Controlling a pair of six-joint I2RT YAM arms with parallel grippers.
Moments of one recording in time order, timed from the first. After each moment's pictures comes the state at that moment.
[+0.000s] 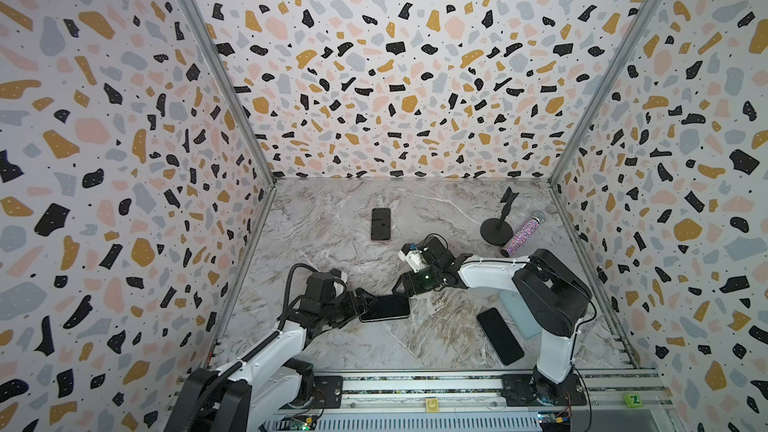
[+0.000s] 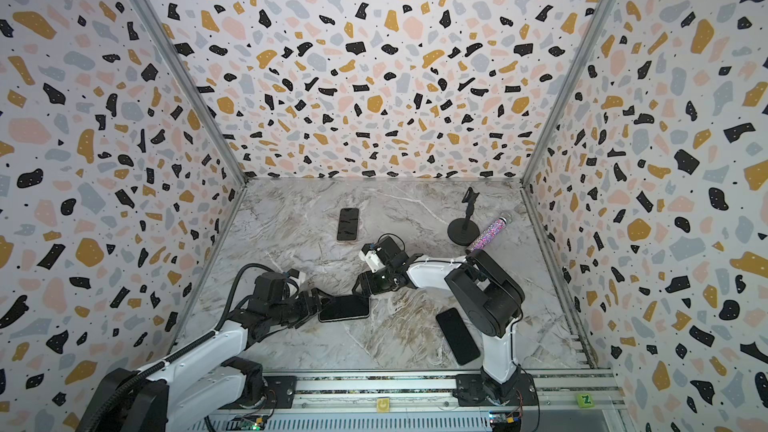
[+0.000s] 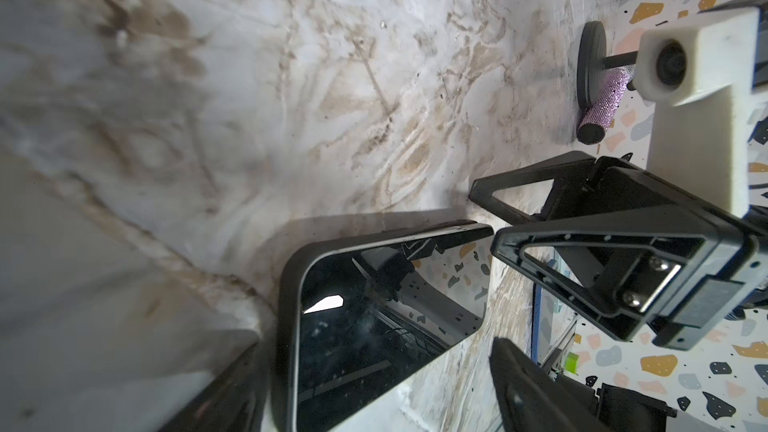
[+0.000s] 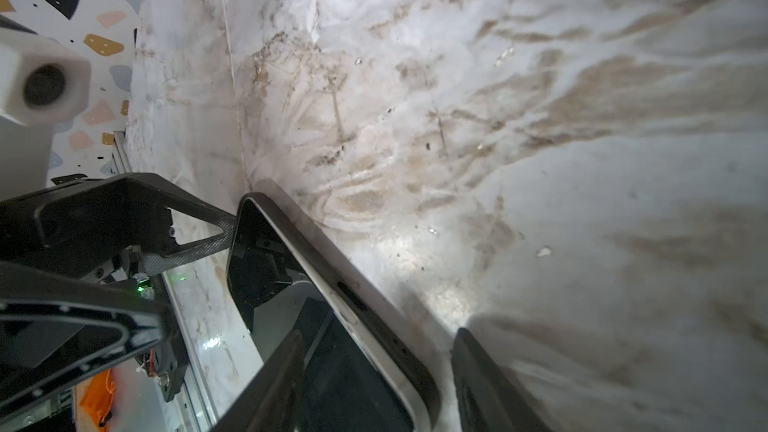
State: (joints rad) left arm -0.30 1.04 0.26 -0.09 0.53 -0.77; right arm 0.79 1.89 1.04 -0.09 -0.53 0.44
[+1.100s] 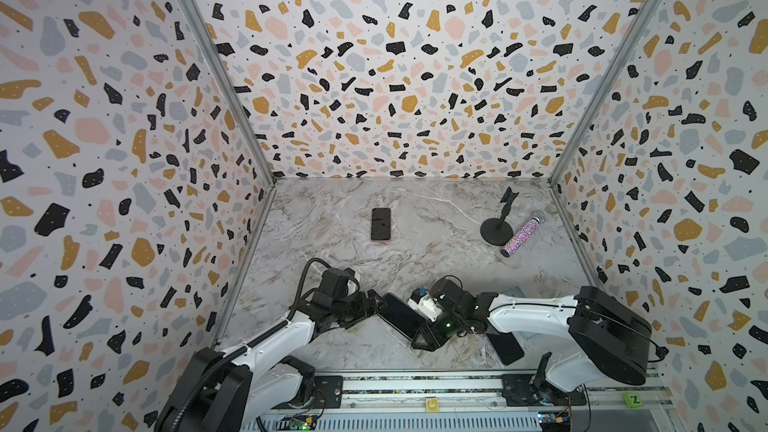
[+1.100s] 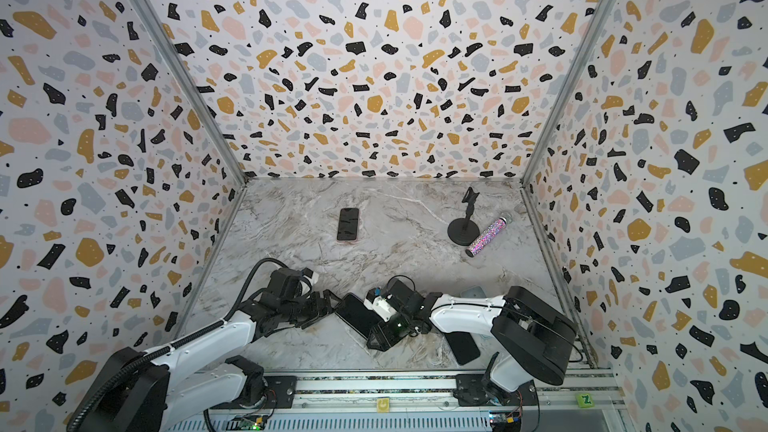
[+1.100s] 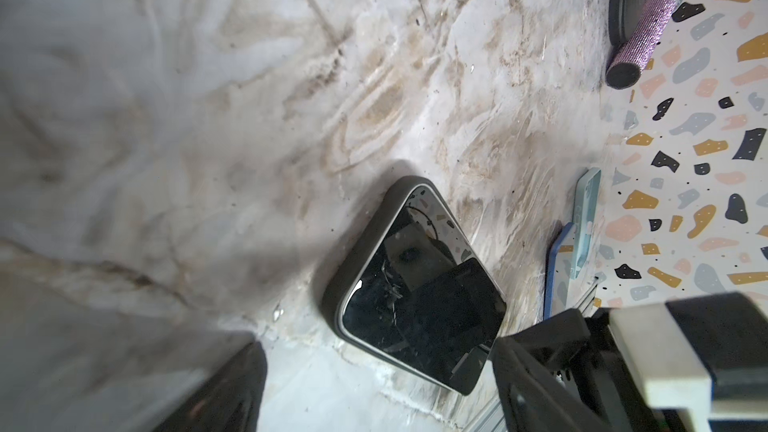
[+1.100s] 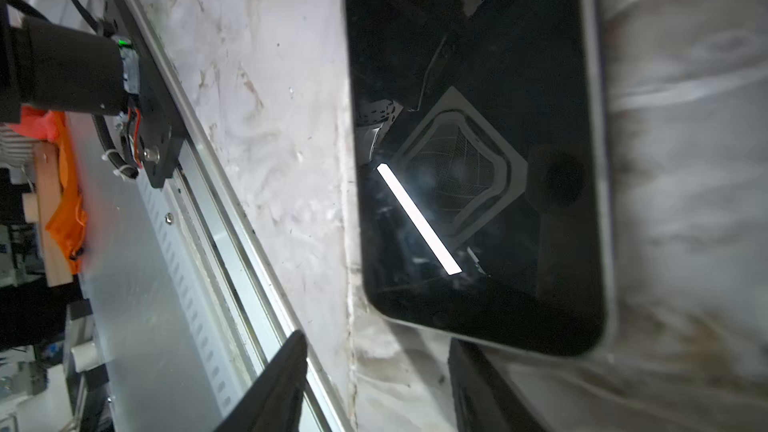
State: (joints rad) left arm -0.42 1.08 0.33 -0.17 0.49 -0.78; right arm 1.04 1.51 0.66 -0.16 -0.48 0.40
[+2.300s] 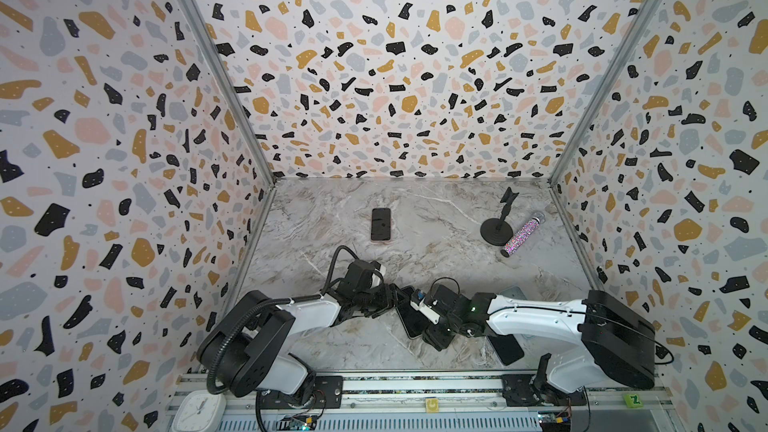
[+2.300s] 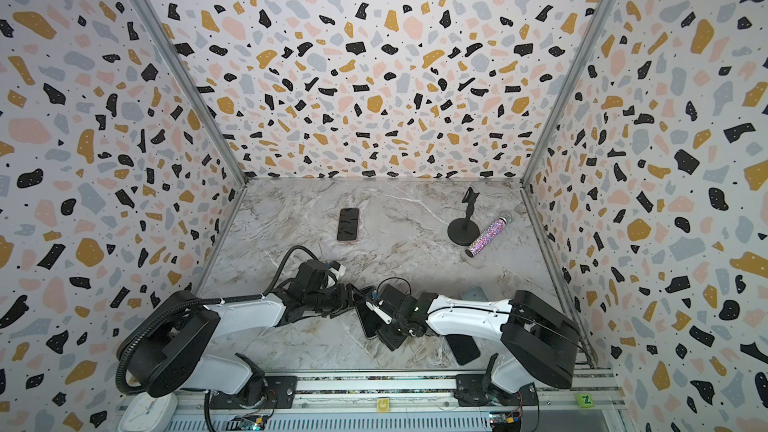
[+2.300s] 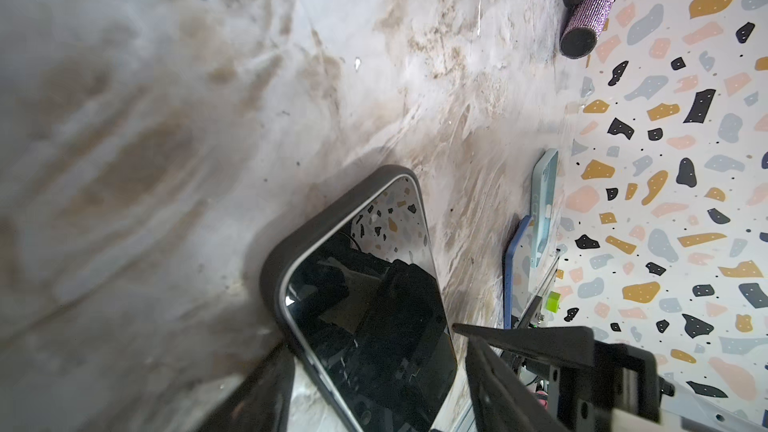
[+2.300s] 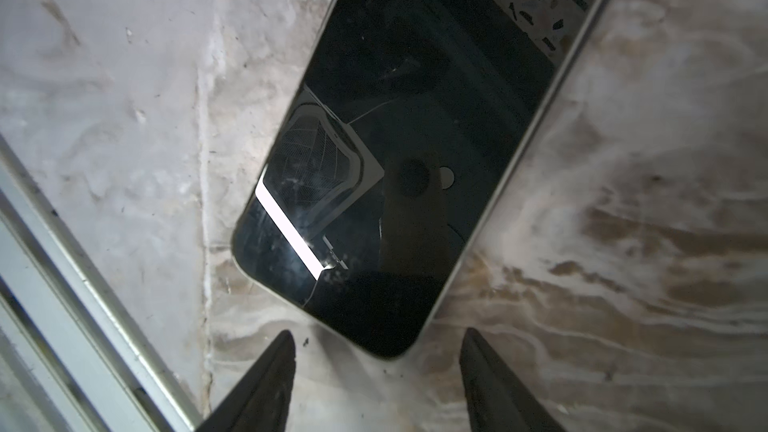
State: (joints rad) left arm -0.58 1.45 0.45 0.17 0.53 -0.87; right arm 1.09 1.50 0.73 -0.39 -0.10 0.20
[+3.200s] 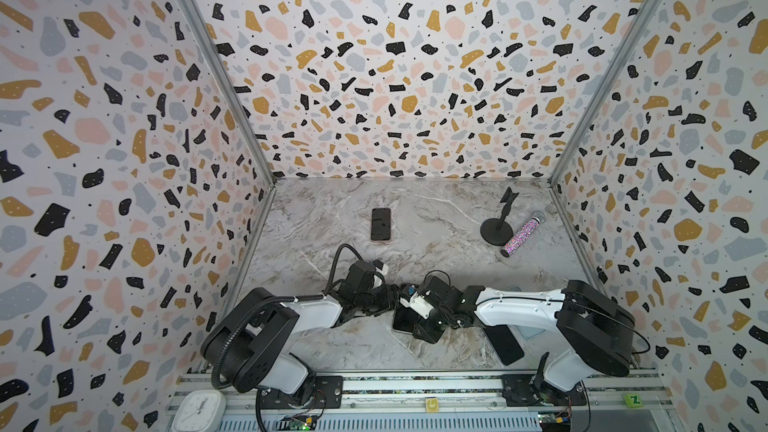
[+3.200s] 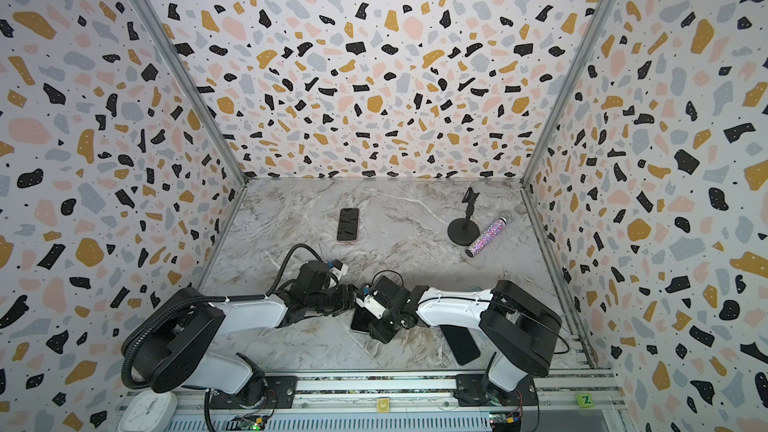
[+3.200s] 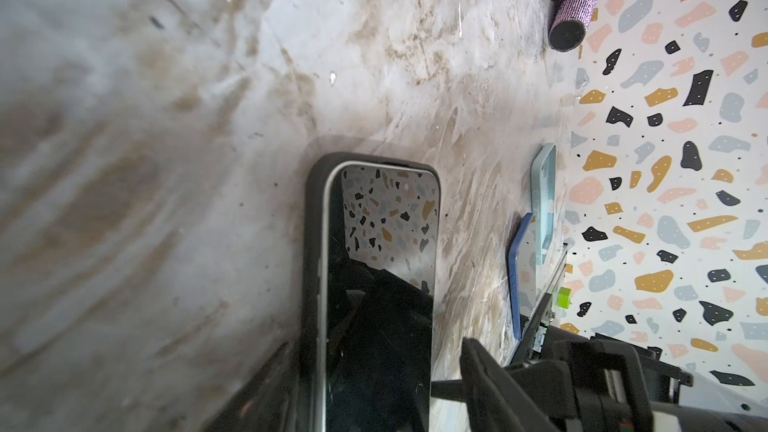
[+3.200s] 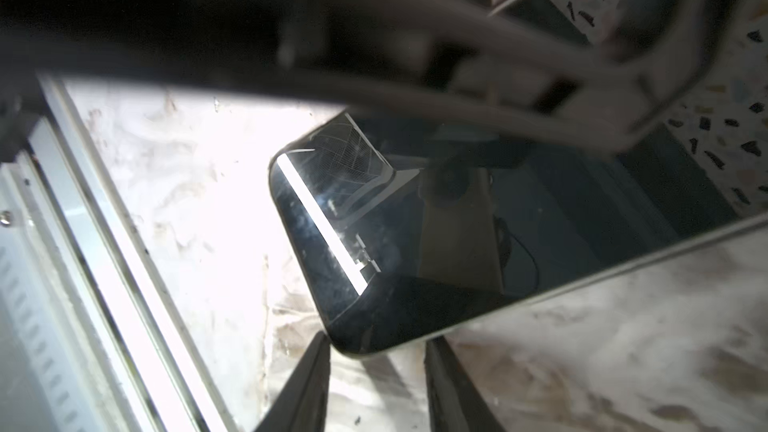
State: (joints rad) left arm -0.60 1.46 0.43 0.24 0.51 -0.84; right arm 1.05 1.60 0.79 -0.29 -0.28 0.18
